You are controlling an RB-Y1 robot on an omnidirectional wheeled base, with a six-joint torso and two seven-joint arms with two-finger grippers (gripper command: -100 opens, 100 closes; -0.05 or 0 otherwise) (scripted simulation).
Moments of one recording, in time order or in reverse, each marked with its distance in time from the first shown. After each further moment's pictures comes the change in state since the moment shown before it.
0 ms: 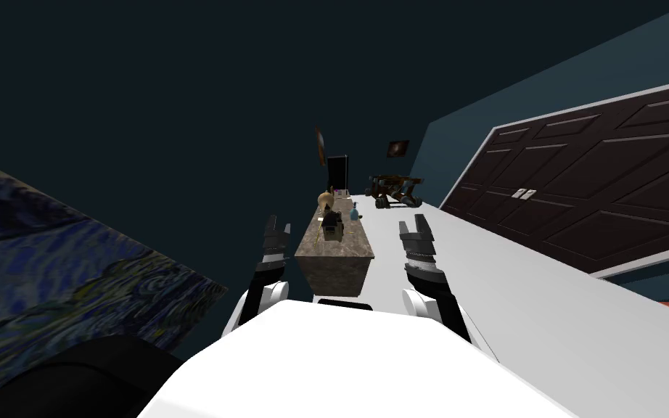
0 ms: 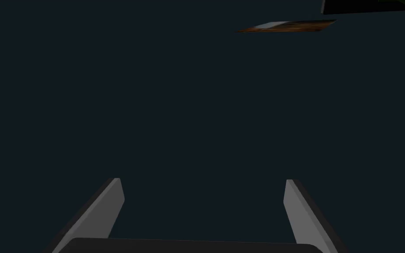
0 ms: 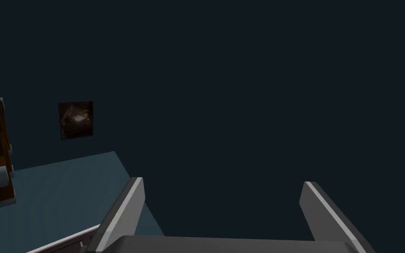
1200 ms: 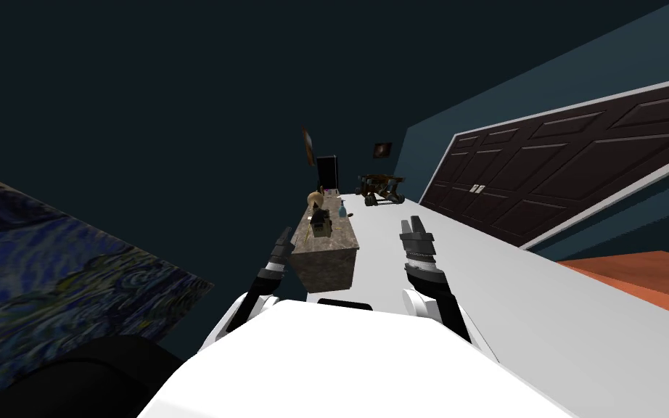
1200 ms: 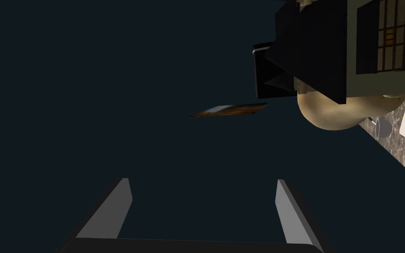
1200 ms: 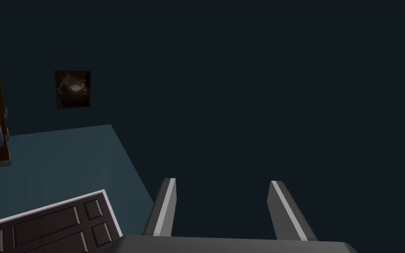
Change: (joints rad) left arm 0.075 0.311 -0.066 0.109 0.075 0.000 -0.035; right arm 0.000 0.000 0.000 0.000 0.000 0.000 0.000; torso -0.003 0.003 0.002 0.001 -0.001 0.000
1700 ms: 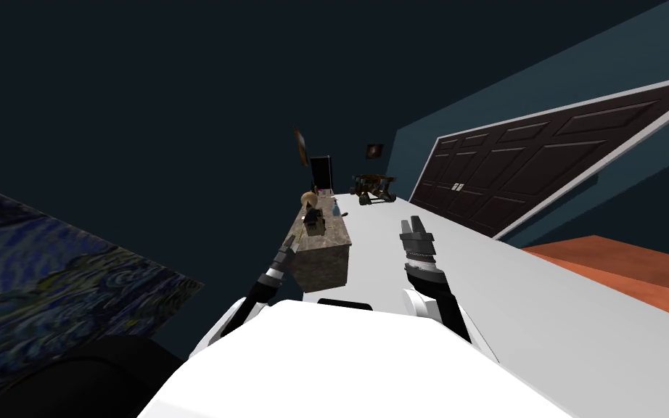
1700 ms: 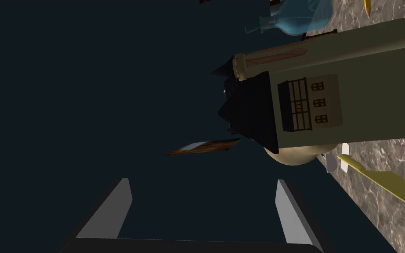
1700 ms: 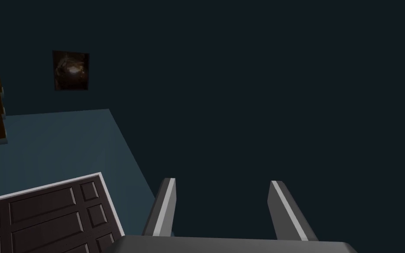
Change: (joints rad) left arm 0.036 0.138 -0.046 0.078 0.039 -0.010 -0.010; right arm 0.000 0.000 0.000 0.000 0.000 0.000 0.000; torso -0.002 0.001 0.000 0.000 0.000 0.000
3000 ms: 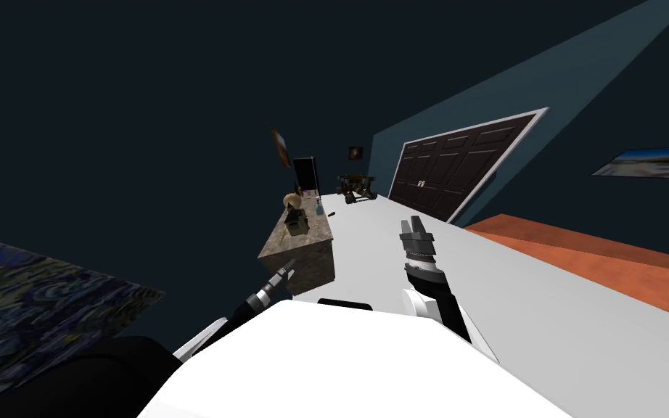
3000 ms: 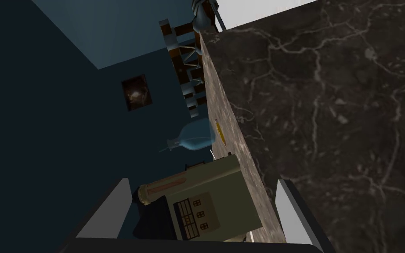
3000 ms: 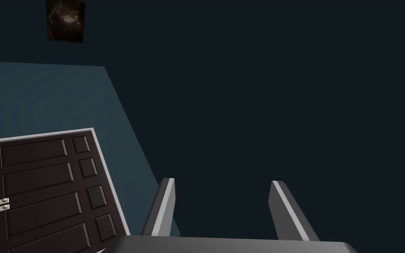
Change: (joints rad) left arm 0.096 0.369 -0.139 0.209 0.101 -0.034 0.009; right arm 0.000 0.000 0.000 0.000 0.000 0.000 0.000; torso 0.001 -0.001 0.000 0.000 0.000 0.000
